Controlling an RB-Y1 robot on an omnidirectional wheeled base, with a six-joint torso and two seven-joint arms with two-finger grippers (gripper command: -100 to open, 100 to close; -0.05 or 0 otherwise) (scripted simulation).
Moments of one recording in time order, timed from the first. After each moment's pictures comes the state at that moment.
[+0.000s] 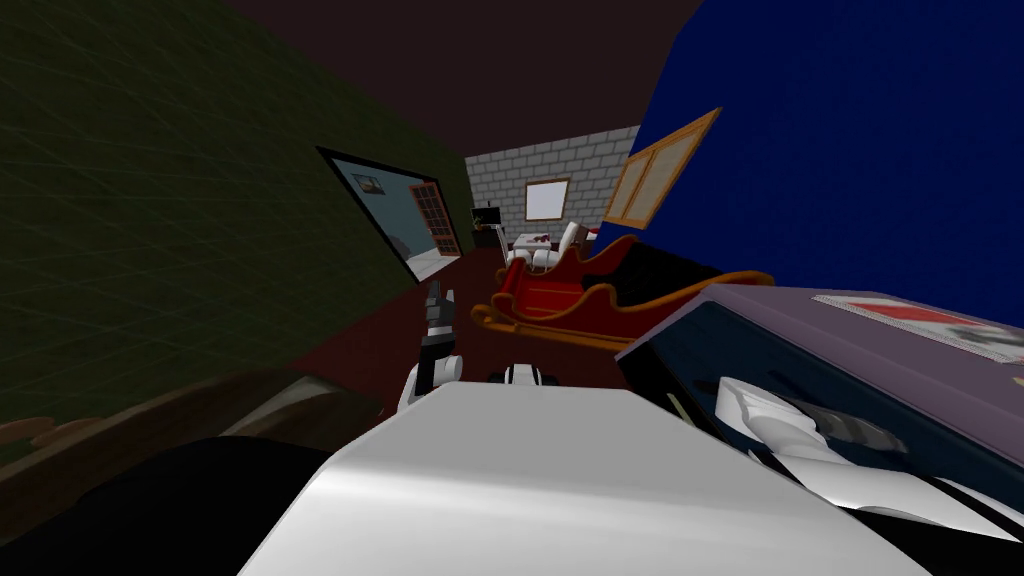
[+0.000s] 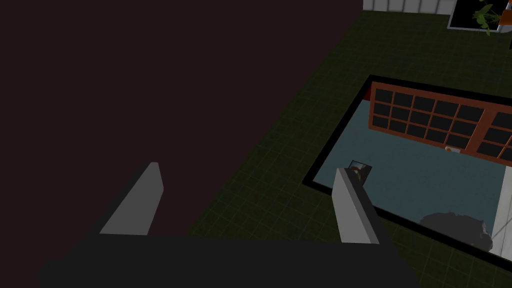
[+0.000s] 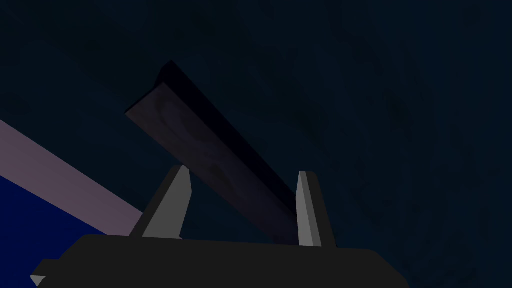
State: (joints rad) left arm 0.45 -0.03 0.04 -2.21 -0.06 -0.39 0.04; right arm -0.01 -0.83 -0.04 -0.55 0.87 0.80 0.27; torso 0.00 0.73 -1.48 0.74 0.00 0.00
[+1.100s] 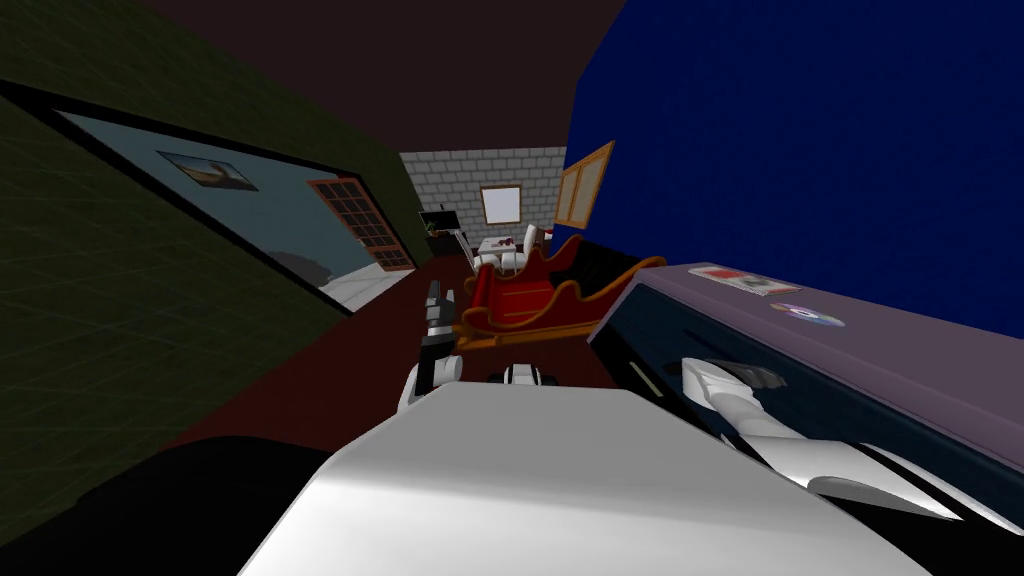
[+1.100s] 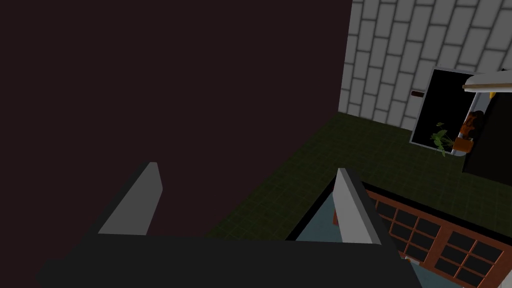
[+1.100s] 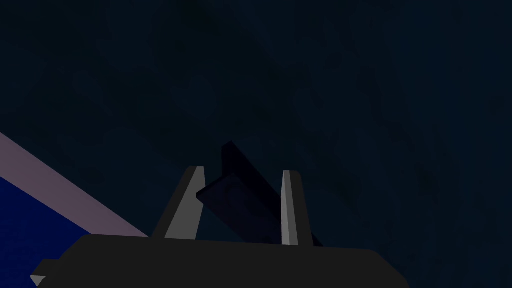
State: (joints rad) left arm 0.45 -0.03 0.04 -2.21 -0.06 -0.39 0.04; right arm -0.09 -0.79 0.04 -0.62 0.98 0.73 0.30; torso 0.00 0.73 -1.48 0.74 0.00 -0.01
